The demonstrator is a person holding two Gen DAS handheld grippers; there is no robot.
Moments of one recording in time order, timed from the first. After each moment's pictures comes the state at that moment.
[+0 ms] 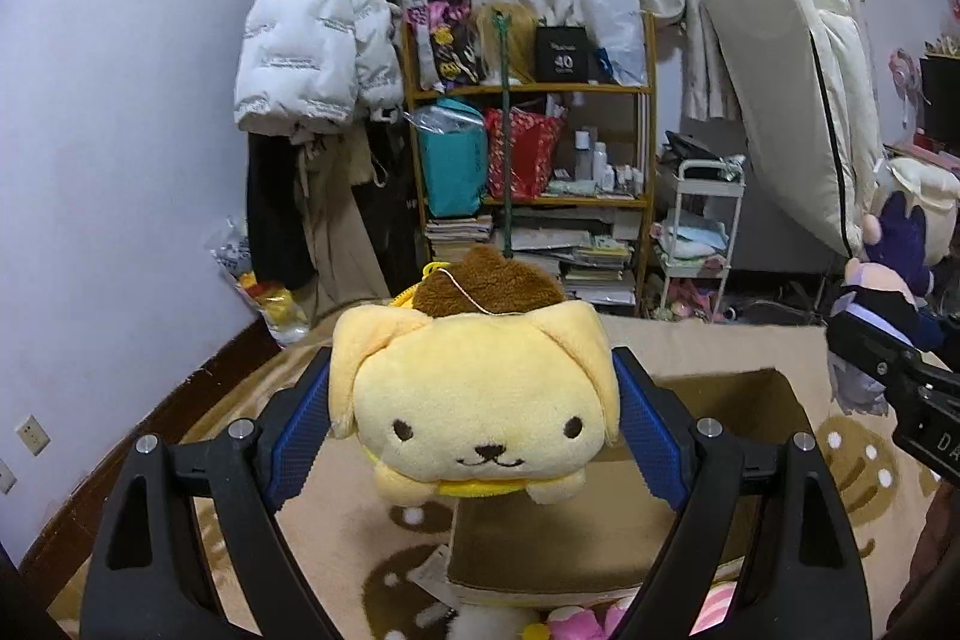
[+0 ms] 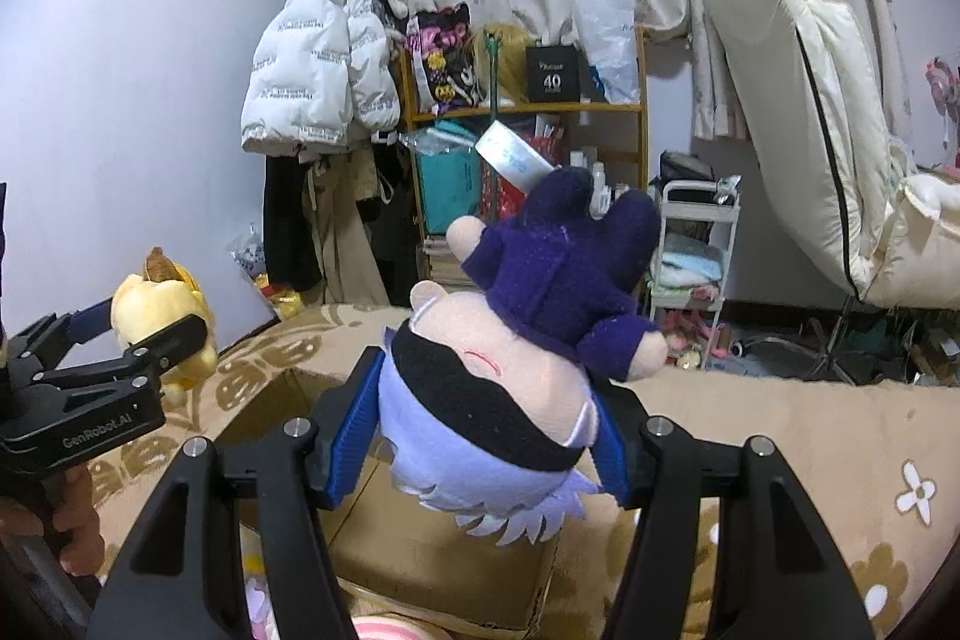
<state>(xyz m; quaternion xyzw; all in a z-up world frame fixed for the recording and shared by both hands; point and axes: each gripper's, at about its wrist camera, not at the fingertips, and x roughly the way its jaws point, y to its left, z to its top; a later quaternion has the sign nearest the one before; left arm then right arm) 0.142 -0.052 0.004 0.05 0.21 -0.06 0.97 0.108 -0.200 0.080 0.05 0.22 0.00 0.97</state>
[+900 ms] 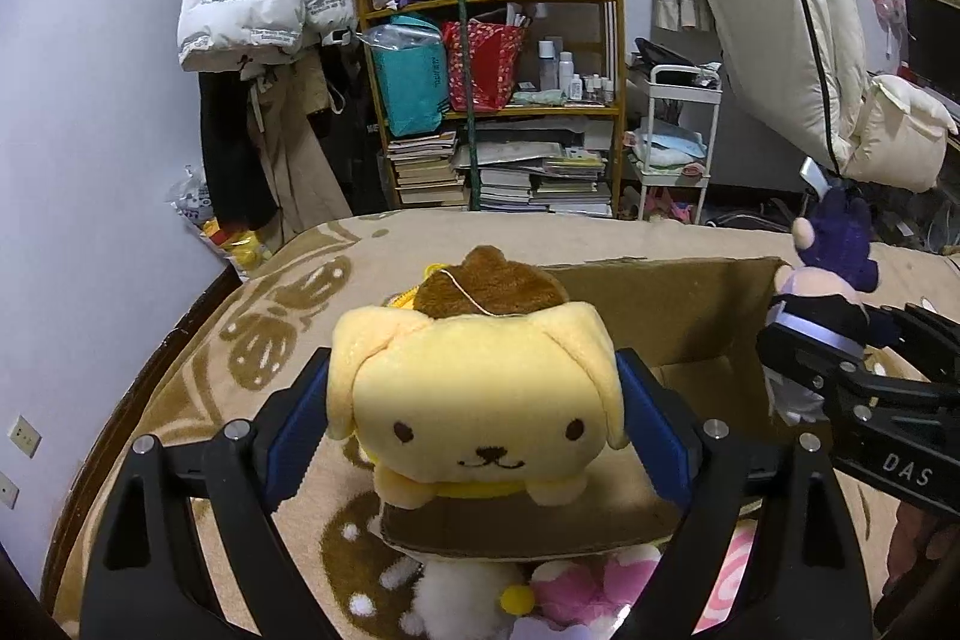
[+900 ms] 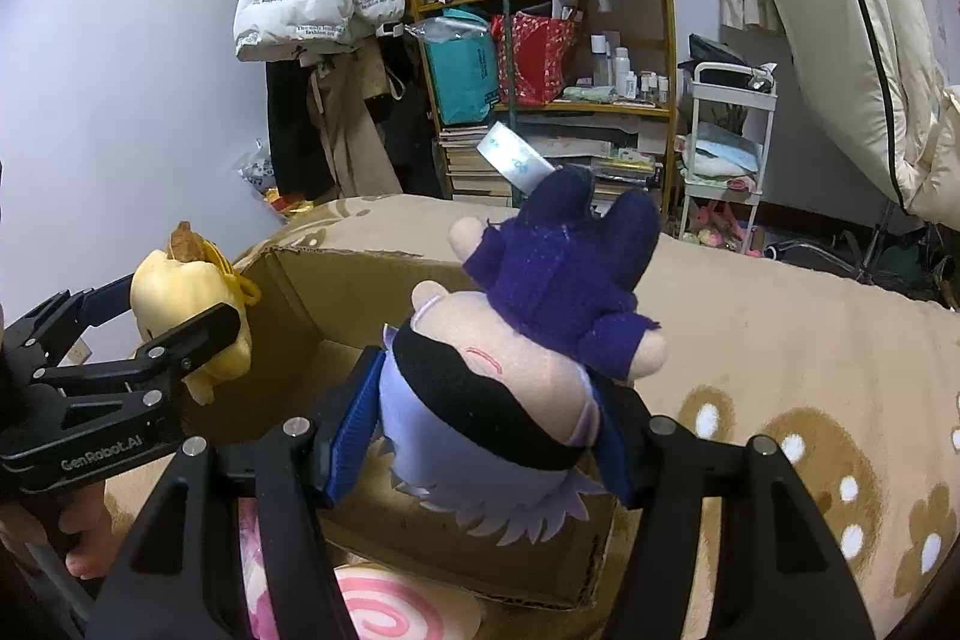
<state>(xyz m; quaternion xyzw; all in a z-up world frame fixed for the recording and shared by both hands) 0.160 -0.072 -0.048 0.08 0.30 -0.10 0.95 0.139 -0.200 0.007 0.08 0.34 0.03 0.94</state>
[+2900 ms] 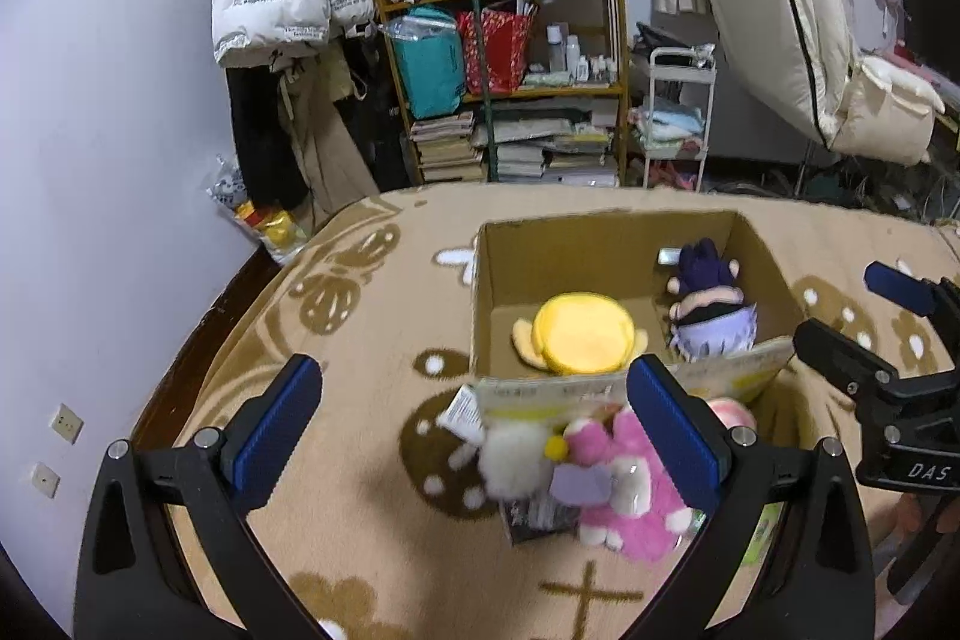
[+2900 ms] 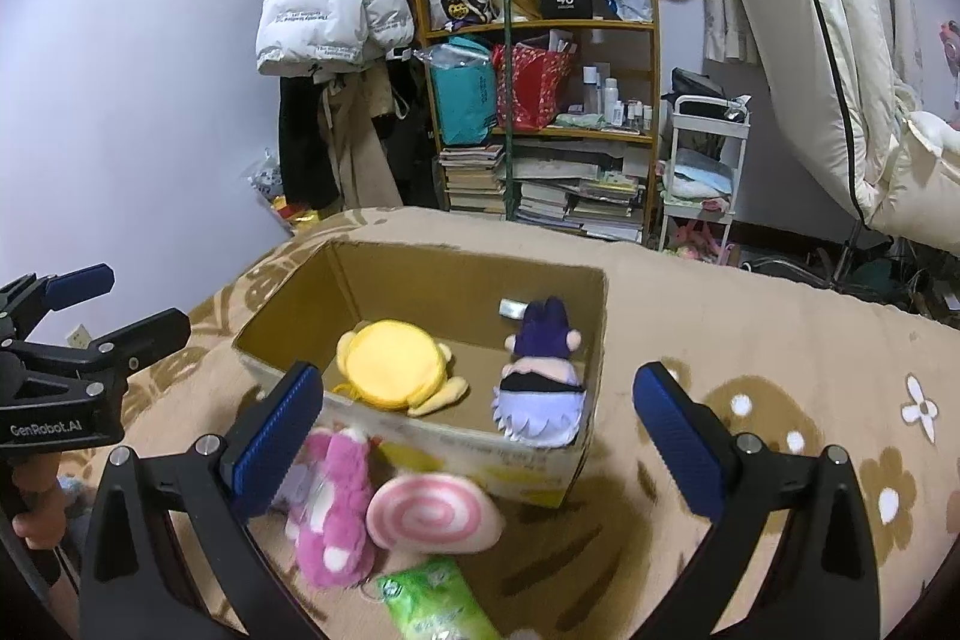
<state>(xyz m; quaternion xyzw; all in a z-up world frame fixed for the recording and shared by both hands) 0.077 -0.034 0.000 0.10 0.33 -0.08 0.93 0.056 -0.180 0.051 0.06 0.32 0.02 0.95</state>
